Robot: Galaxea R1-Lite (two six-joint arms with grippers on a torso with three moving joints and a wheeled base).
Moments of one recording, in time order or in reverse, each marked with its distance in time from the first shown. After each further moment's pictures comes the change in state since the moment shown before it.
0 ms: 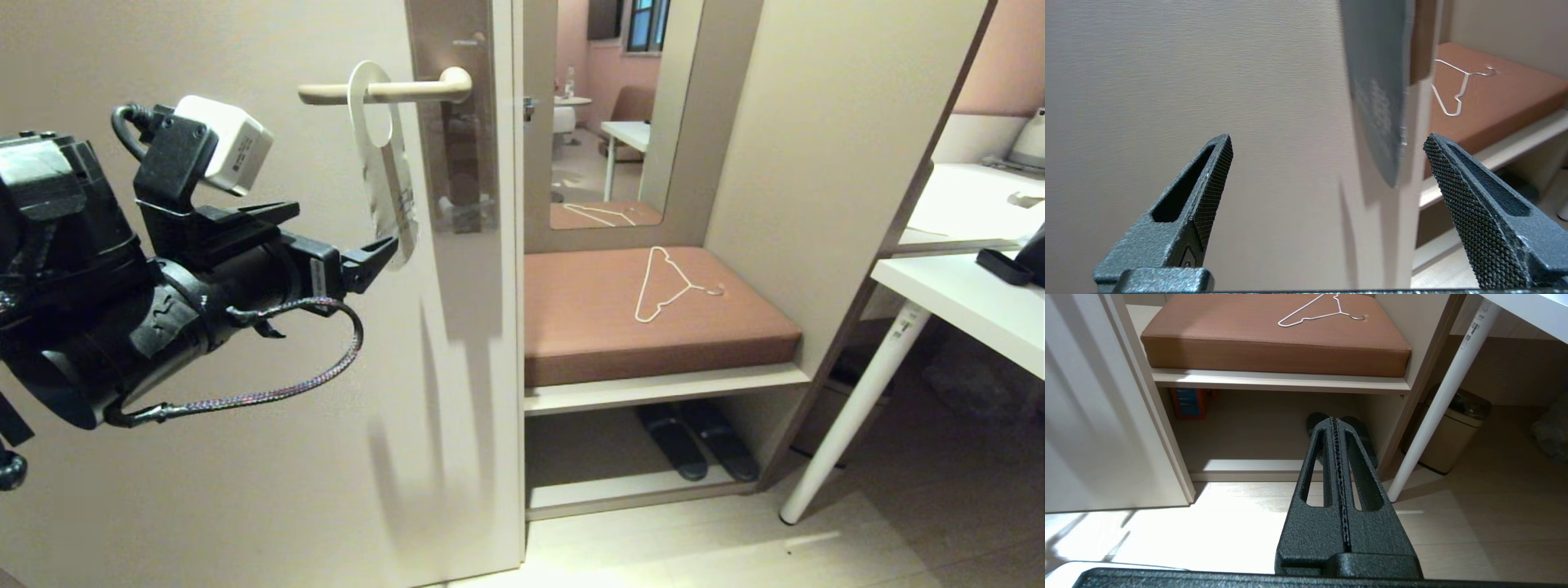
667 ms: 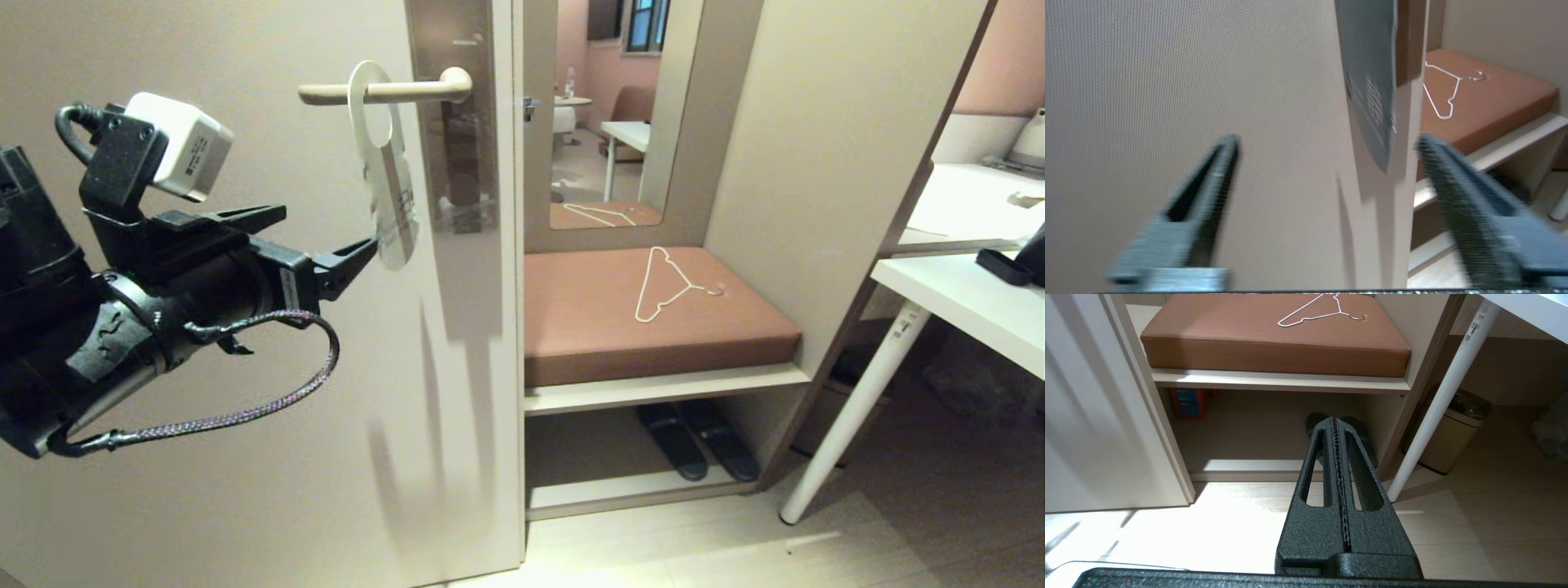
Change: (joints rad) left arm 0.005 -0.076 0.057 0.003 -0.021 -0.001; right arm 0.000 0.000 0.000 0.000 -0.001 0.000
